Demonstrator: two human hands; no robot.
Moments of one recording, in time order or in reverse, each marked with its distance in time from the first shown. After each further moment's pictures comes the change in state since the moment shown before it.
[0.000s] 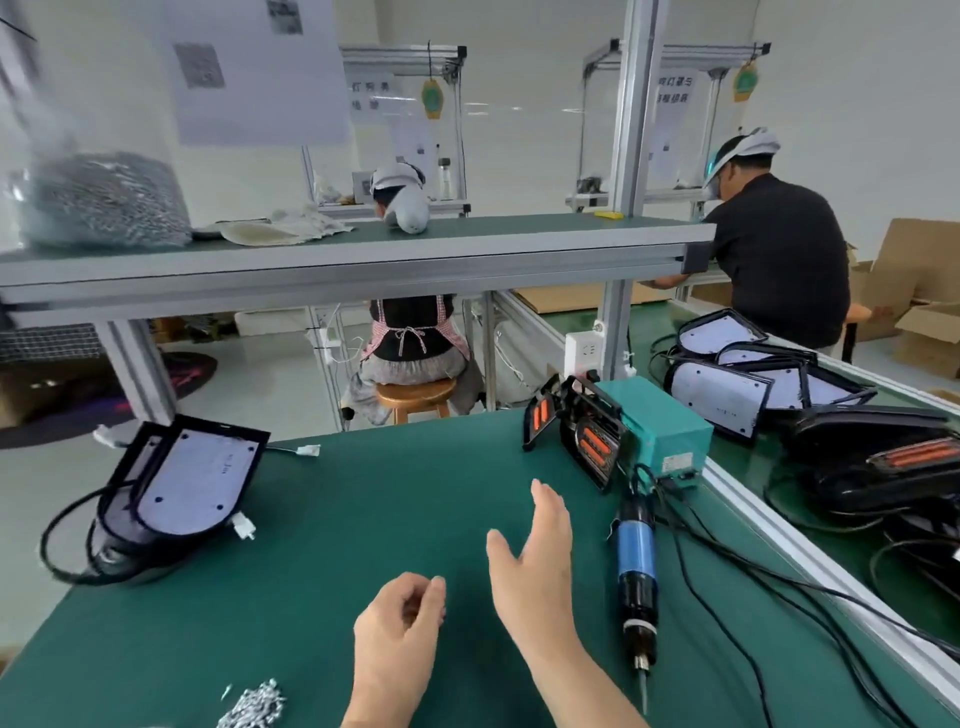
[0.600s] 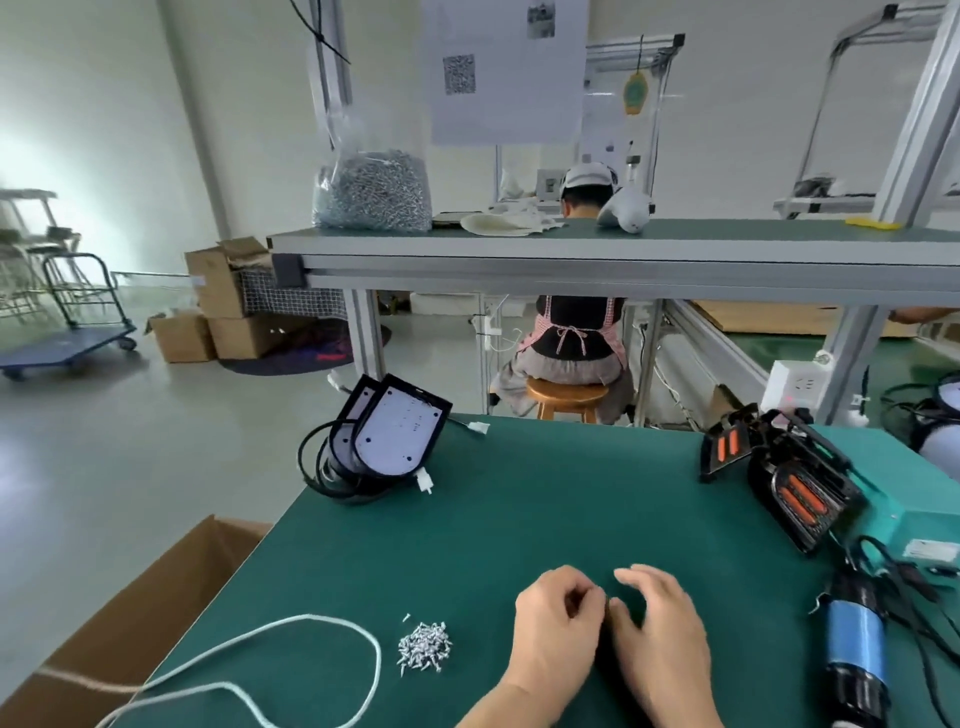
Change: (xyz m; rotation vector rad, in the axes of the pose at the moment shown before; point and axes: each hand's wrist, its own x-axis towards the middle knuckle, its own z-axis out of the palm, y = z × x) left_hand 0.005 0.005 -0.008 0.079 -0.040 -0.001; right_hand -0.009 0.030 0.038 -0.436 -0.240 -0.096
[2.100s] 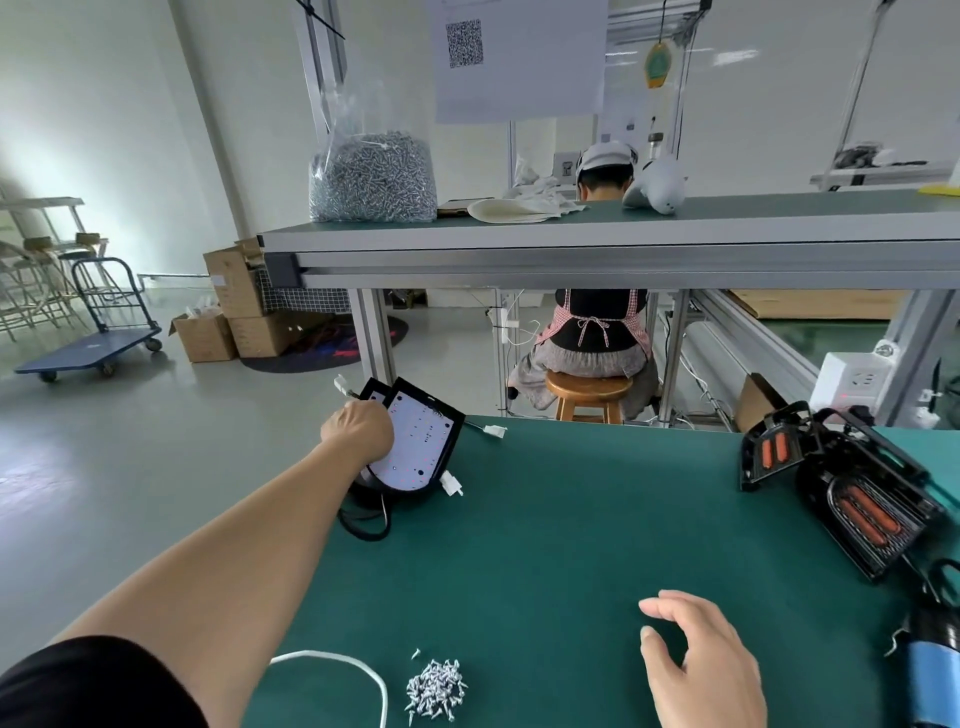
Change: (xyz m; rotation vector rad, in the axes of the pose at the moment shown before) left_hand 0.215 -0.007 -0.231 1.137 0.166 -0.343; right_hand 0.005 -0.006 0.010 0.132 0.064 0.037
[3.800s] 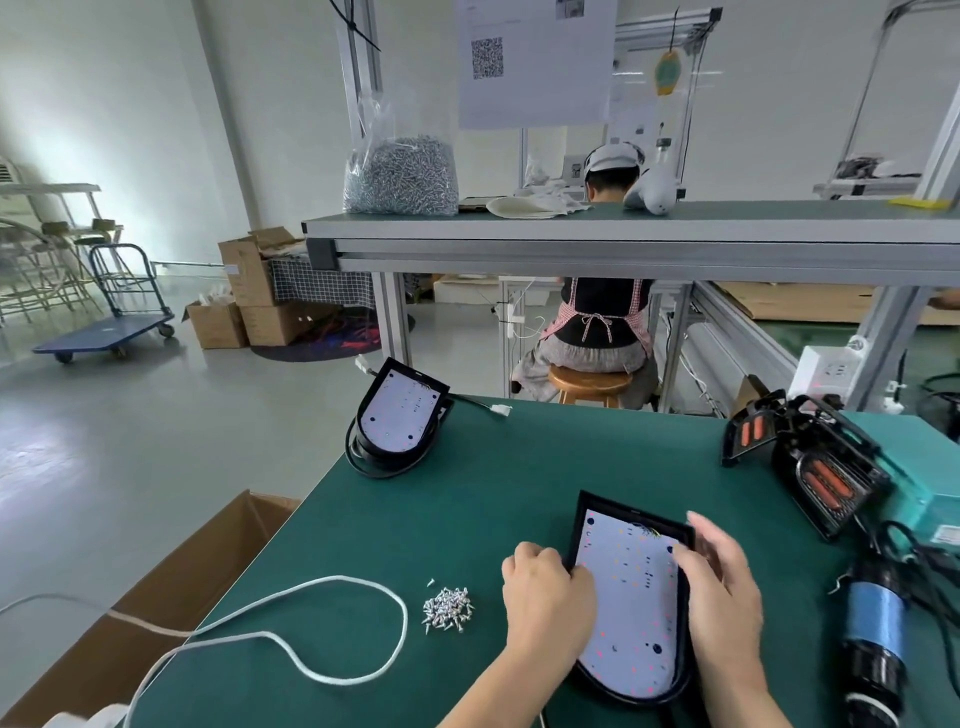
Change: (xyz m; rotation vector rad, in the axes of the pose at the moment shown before) left_hand -0.269 0.112 0.088 -0.760 -0.197 0.120; right_hand 0.006 0.011 -0.021 0.763 0.147 0.119
